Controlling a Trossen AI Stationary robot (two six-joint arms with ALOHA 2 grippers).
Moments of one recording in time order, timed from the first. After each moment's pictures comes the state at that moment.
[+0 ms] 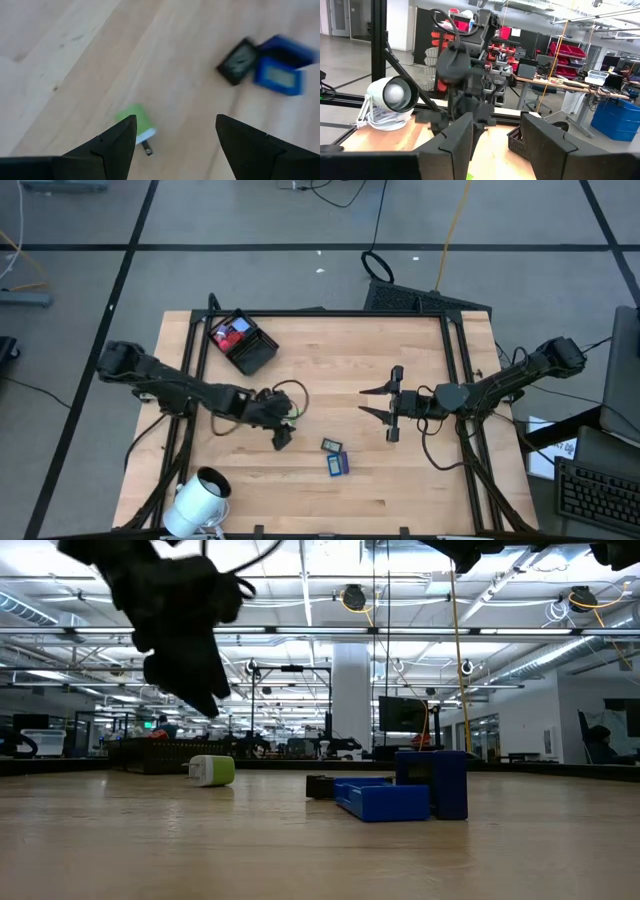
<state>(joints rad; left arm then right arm) -0.25 1.47 0.84 -0.33 -0.20 -0.69 0.34 1.12 0.52 0.71 0.42 -0.20</state>
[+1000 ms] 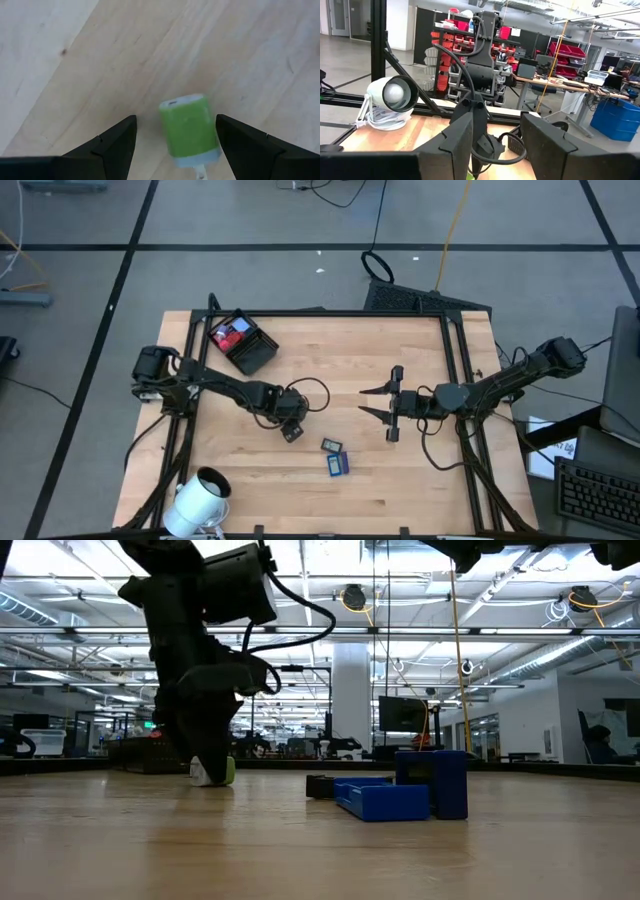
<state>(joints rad) -0.11 1.75 0.97 -0.49 -0.09 -0.69 0.34 1.12 0.52 0.71 0.42 -0.20</state>
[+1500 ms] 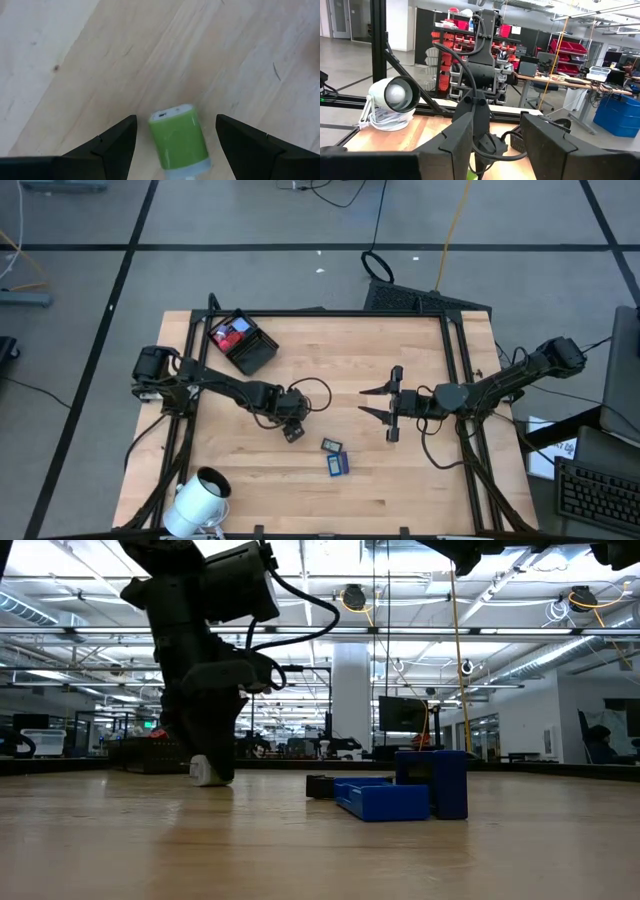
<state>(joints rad) -0.11 1.75 0.97 -0.47 -0.08 -0.66 0.34 1.12 0.52 0.70 0.42 -0.17</state>
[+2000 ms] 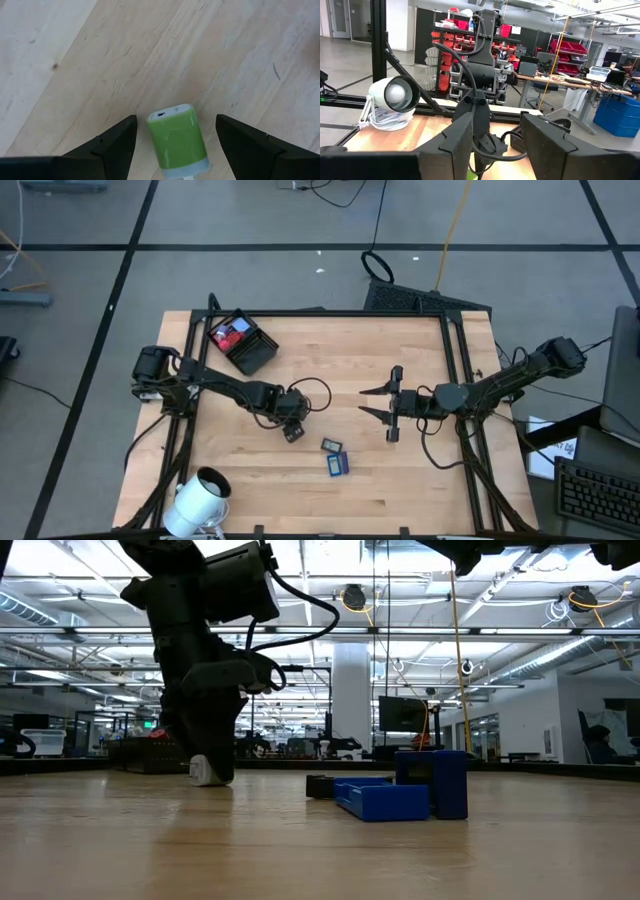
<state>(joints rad) -0.11 1.75 0.97 -0.46 -0.08 -0.66 0.34 1.12 0.52 0.70 0.42 -0.17</state>
